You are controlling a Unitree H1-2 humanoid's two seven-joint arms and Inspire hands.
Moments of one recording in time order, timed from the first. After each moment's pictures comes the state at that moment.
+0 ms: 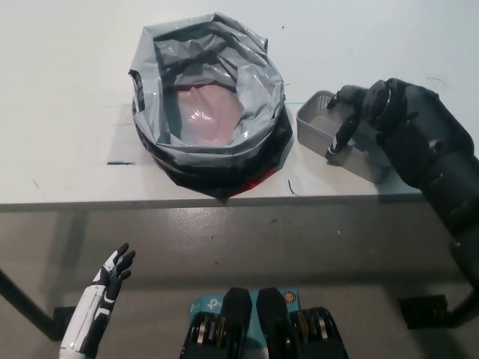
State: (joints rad) left_arm 0.08 0.21 -0.01 0.01 0.05 -0.23 -0.10; right_arm -1.19 -0.20 0.47 1.11 -0.54 0.41 0.43
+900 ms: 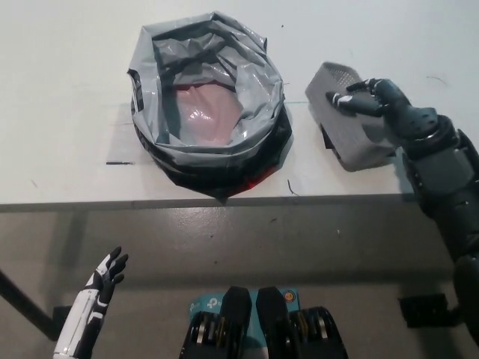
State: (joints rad) left_arm 0.10 0.21 0.02 0.01 0.05 -0.23 -0.10; right_arm -1.07 -0.19 -0.06 1.12 -0.27 0.20 0.07
